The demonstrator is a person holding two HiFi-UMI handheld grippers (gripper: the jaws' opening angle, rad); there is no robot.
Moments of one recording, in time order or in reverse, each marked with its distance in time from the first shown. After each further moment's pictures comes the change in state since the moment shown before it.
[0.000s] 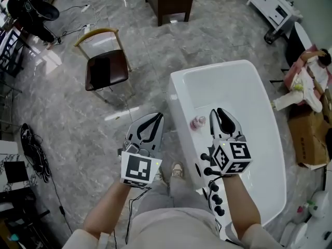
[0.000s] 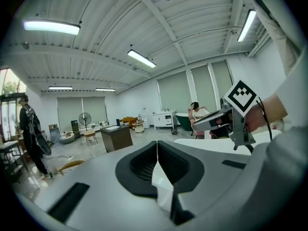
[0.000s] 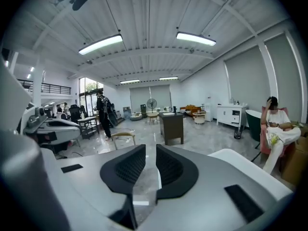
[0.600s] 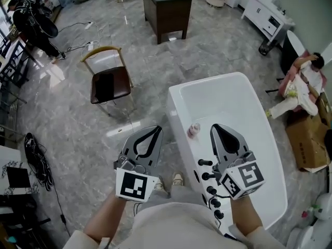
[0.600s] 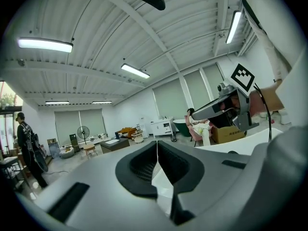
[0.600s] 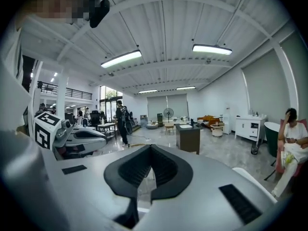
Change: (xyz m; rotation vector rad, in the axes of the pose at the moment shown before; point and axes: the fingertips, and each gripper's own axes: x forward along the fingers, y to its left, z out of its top) left arm -0.067 -0.024 0.097 0.112 -0.084 -0.009; right arm -0.114 0.060 0.102 -0.101 -0.113 0.209
